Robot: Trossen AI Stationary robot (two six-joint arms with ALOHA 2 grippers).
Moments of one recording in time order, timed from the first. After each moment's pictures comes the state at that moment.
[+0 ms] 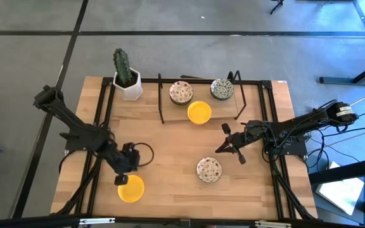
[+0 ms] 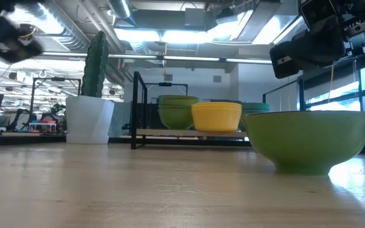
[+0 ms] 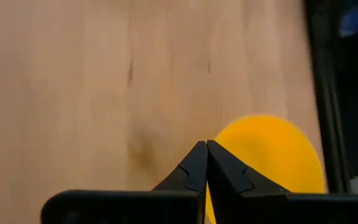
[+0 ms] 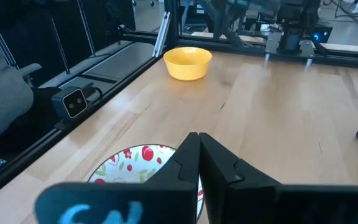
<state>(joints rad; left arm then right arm) -0.64 1.13 0.74 -0.59 -0.13 -0.65 0.12 0.96 0.25 0.53 -0.25 -0.06</state>
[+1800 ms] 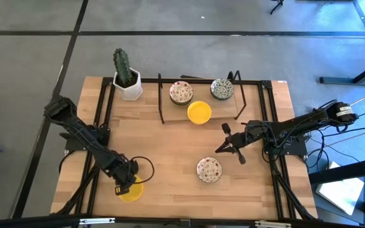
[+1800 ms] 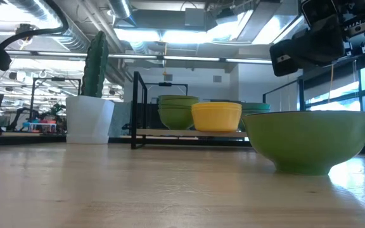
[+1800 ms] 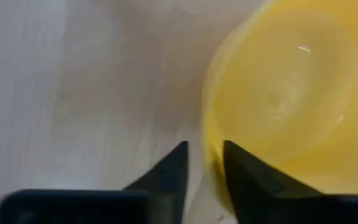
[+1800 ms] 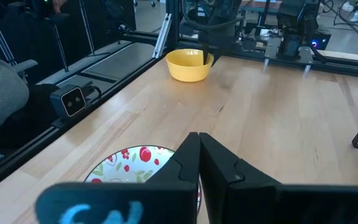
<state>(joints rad) -0.74 1.47 0.74 -0.64 0.11 -1.10 0.12 0.96 0.25 0.54 -0.25 -0.09</state>
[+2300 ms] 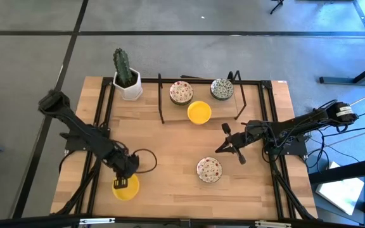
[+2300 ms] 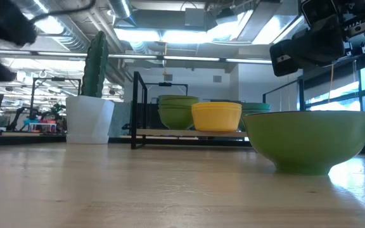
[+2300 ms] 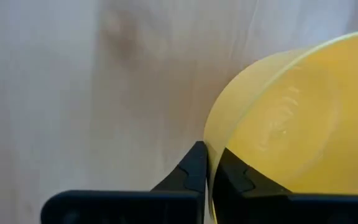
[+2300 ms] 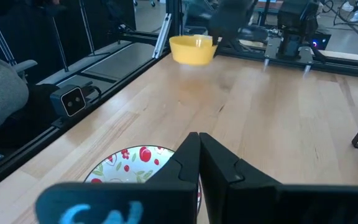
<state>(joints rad) -0.65 1.33 0.74 -0.69 0.13 -0.87 0.12 0.96 0.25 0.54 -0.25 -0.09</state>
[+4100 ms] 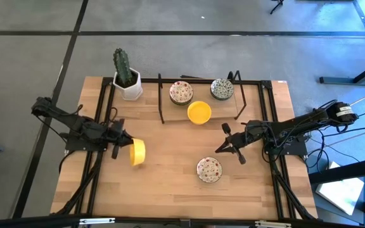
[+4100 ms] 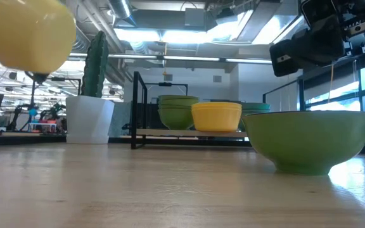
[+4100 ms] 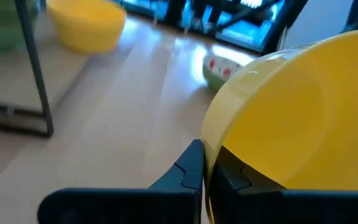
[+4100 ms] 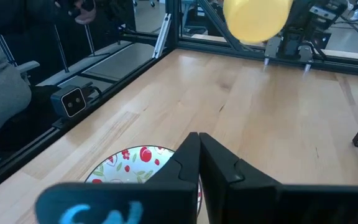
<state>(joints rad) -0.42 0.23 0.19 -0.29 -0.36 -0.46 0.12 0.96 0.25 0.54 -0.25 -0.08</state>
